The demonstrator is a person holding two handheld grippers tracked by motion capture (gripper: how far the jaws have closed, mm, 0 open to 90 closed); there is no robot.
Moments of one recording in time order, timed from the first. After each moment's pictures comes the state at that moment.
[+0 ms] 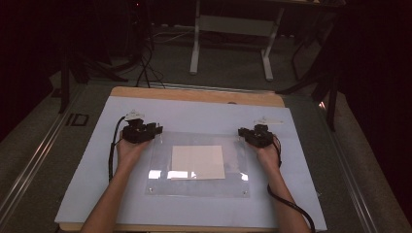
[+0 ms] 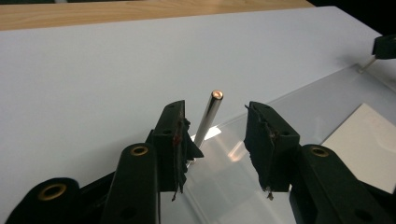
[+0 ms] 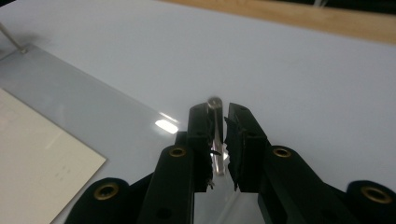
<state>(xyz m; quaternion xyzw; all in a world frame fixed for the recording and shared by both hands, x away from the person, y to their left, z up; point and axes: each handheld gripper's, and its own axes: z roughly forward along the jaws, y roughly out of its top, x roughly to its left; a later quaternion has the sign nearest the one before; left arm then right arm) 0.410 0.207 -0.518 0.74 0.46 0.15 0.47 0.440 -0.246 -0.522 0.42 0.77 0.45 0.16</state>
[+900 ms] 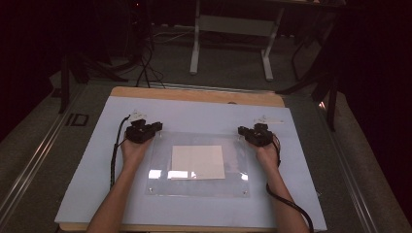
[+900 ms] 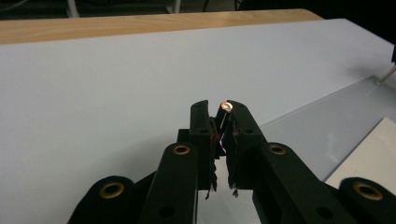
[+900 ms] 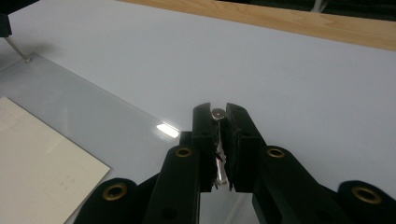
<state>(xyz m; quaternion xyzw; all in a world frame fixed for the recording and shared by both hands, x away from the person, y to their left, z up) 0.418 0.200 -0.528 0.72 0.47 0.17 0.49 0.442 -0.244 -0.519 0.42 0.76 0.46 0.16</state>
